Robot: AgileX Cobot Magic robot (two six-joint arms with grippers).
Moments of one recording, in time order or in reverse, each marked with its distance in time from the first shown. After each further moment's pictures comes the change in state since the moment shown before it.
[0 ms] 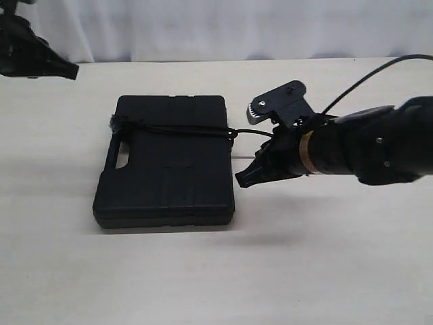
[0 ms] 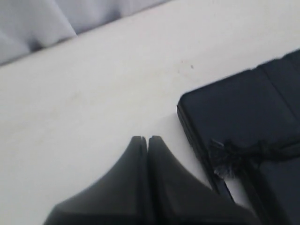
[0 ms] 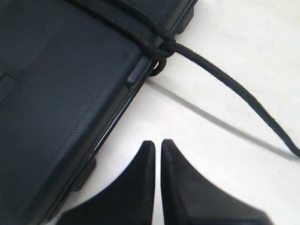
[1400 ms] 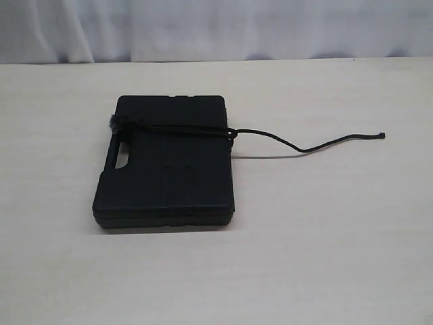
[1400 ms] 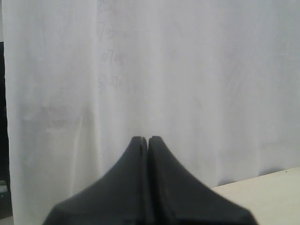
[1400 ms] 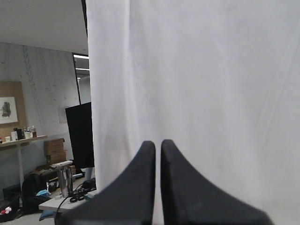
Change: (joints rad) left arm 0.000 -1.249 0.437 -0.159 -0.069 0.001; right arm 0.002 -1.638 0.422 0.042 -0.010 0.145
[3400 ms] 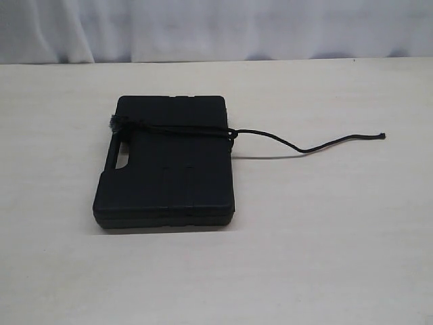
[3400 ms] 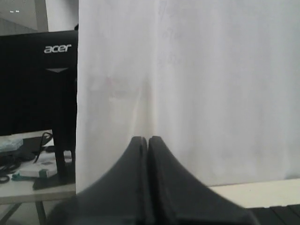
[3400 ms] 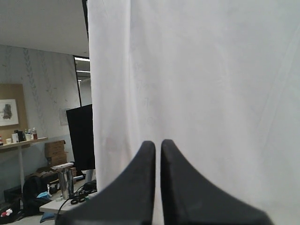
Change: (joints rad) left arm 0.116 -0.322 0.451 0.580 -0.212 -0.545; right arm 0.000 -0.006 0.000 0.000 0.000 0.004
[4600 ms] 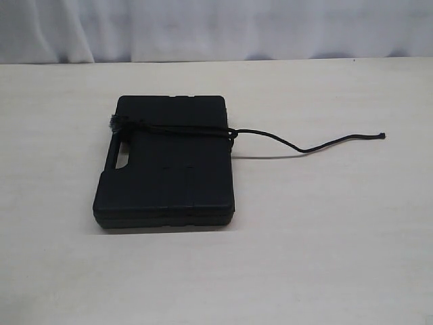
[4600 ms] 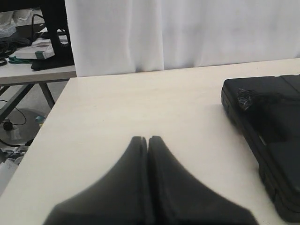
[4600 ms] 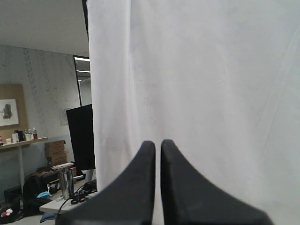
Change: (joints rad) left arm 0.000 0.000 0.152 0.007 0.258 0.000; right arm 0.000 0.000 0.000 0.000 0.000 0.000
